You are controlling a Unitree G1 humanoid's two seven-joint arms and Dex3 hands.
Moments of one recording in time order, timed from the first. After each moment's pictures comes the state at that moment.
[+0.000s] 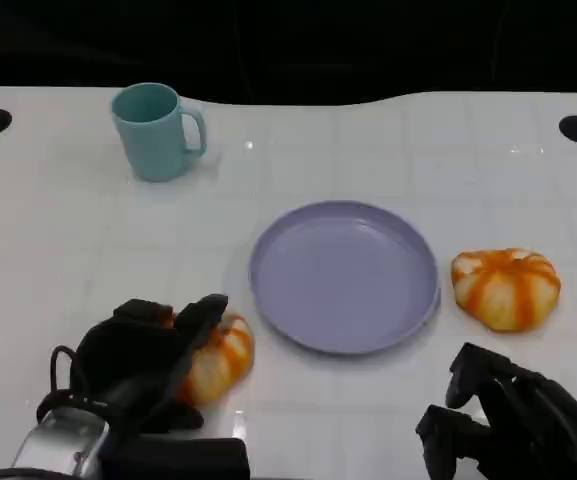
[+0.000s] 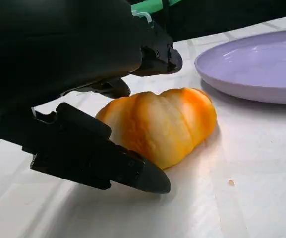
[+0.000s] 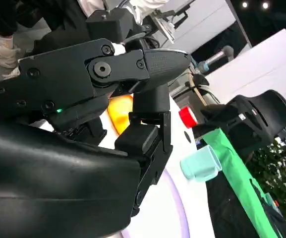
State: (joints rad) left arm -0.15 0.35 -0.42 0.22 0.98 -0.02 0.07; right arm 0.19 -0.05 -0.03 -0.08 0.56 0.27 0.63
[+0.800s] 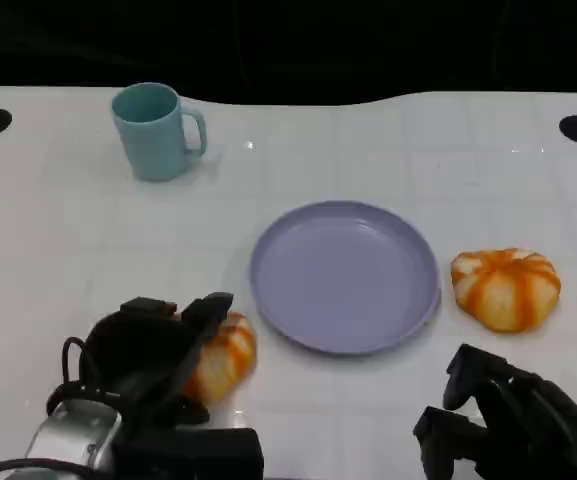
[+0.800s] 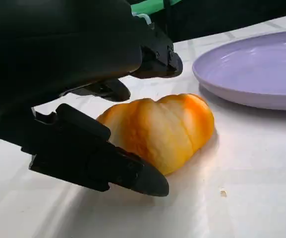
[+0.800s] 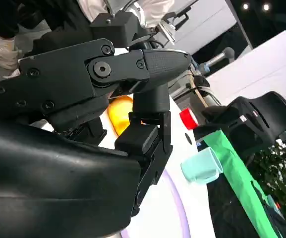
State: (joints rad) left arm -0.17 0.34 -0.46 0.18 0.98 0.06 0.03; right arm 0.19 -0.05 -0.02 -0.08 0.56 0.27 0.63
